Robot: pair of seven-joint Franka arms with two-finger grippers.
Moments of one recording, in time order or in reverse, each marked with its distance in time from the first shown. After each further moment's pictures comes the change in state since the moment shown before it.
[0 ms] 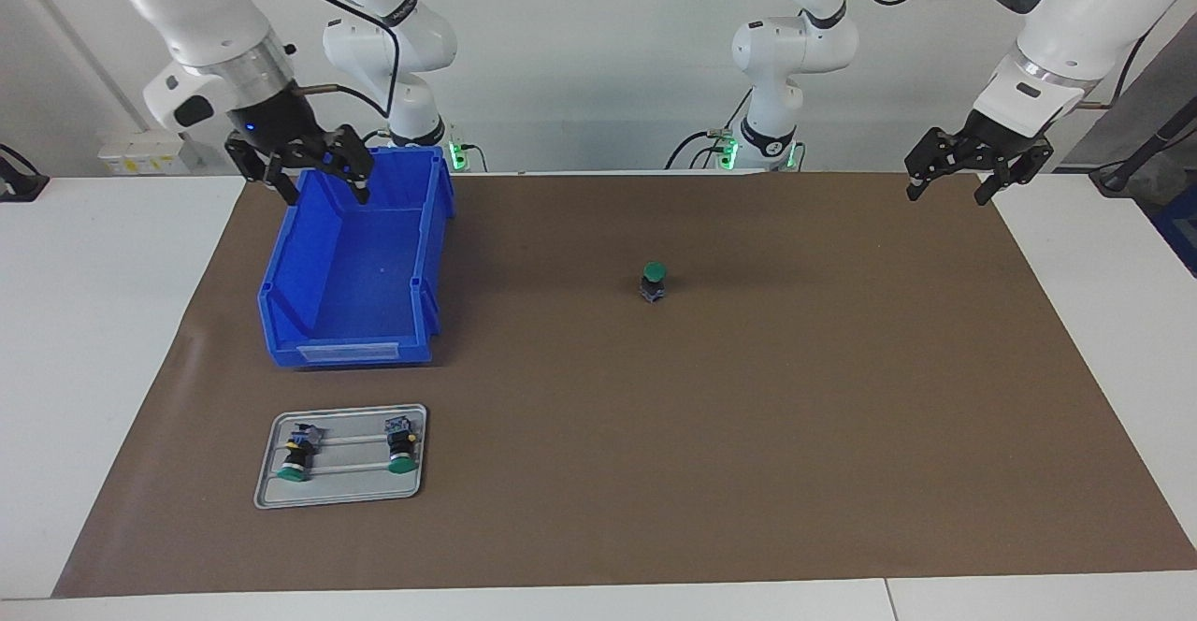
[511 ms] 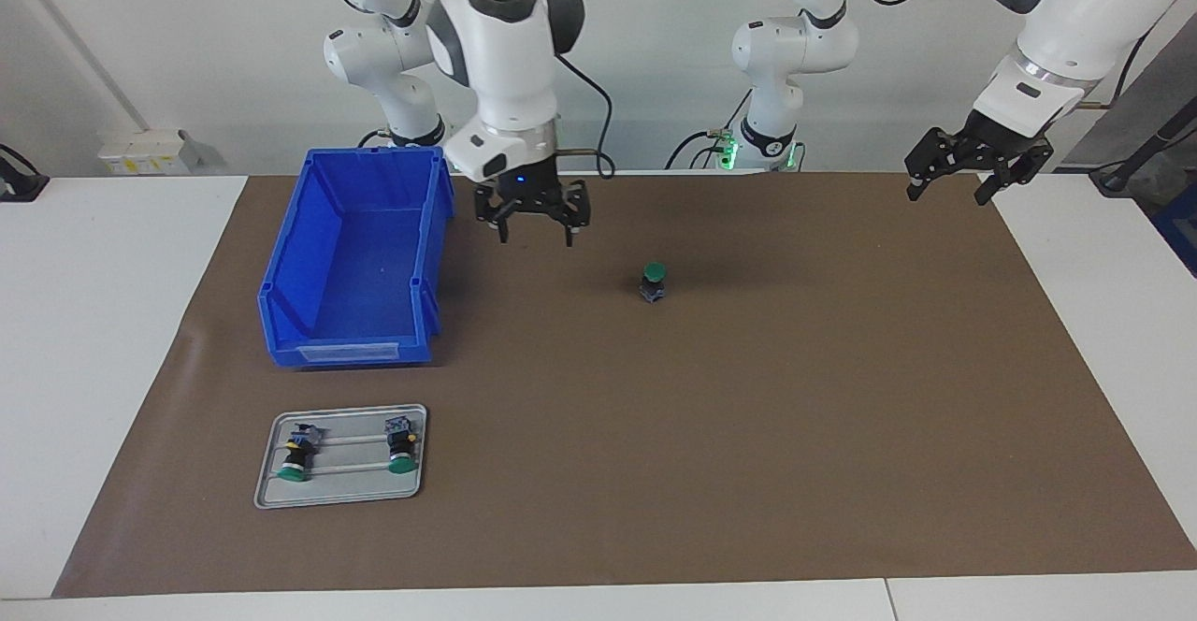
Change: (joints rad) left arm 0.000 0.000 0.000 0.000 0.000 0.000 0.000; right arm 0.470 0.167 0.013 -0.110 -0.161 0.317 0.565
